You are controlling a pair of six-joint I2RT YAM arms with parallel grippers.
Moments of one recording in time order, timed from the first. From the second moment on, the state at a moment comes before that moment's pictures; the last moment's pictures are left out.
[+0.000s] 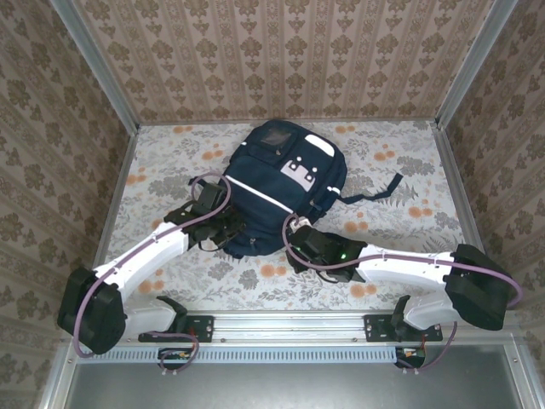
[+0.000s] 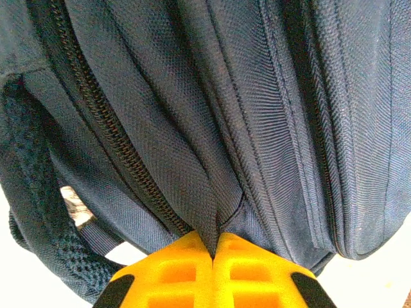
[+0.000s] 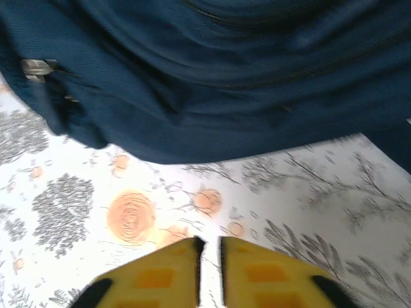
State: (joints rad) left arm -0.59 1.23 0.79 -0.55 0.14 -1.11; right arm 1.01 1.35 0.68 -0.16 0.17 0.56
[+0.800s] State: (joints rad) left arm -0.77 1.23 0.79 -0.44 0.15 -1.29; right arm 1.24 1.39 0.53 0.41 0.61 0.26
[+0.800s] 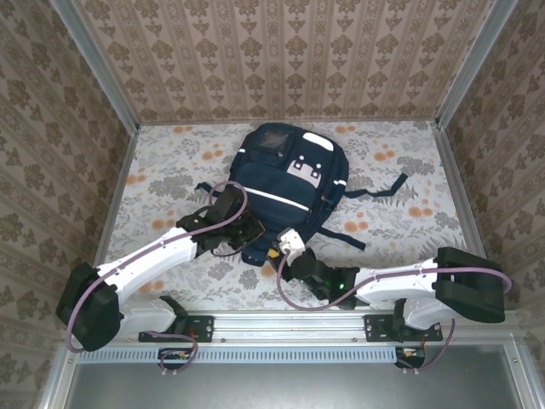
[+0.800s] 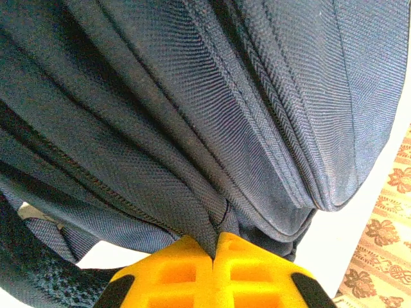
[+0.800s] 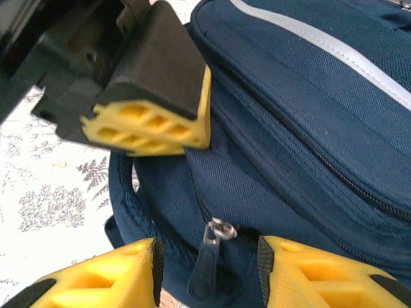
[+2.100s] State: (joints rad) left arm -0.75 1.13 0.78 -0.51 0.12 -1.07; right arm 1.00 1.33 0.54 0.21 0.07 0.45
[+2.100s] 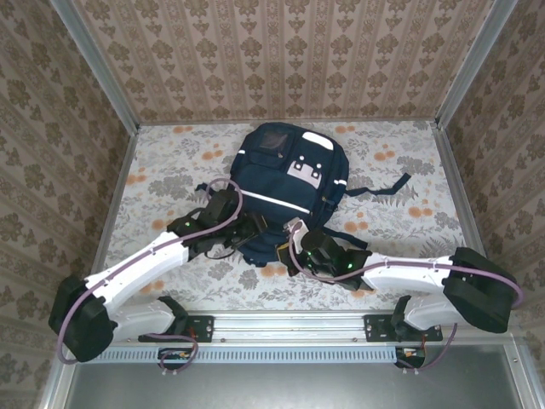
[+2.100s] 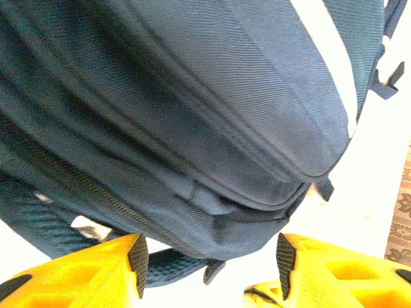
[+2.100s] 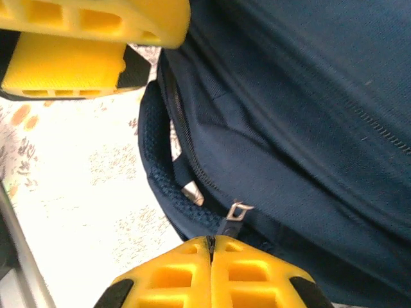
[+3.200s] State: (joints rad) left arm -0.72 1.19 0.71 -0.53 0.15 -1.02; right arm 1.06 1.45 0.64 0.08 0.21 0.55
